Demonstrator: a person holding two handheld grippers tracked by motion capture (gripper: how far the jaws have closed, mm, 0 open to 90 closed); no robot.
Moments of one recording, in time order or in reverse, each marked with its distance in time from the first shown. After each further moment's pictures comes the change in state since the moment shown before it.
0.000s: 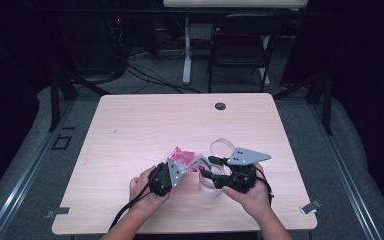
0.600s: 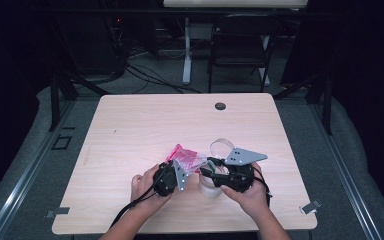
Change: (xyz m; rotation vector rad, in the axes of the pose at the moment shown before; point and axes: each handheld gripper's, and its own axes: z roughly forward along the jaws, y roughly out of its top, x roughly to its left) left arm -0.009 0.007 0.002 -0.005 0.070 0.109; right arm -0.001 -0.003 0.006 0.032 -0.026 -0.011
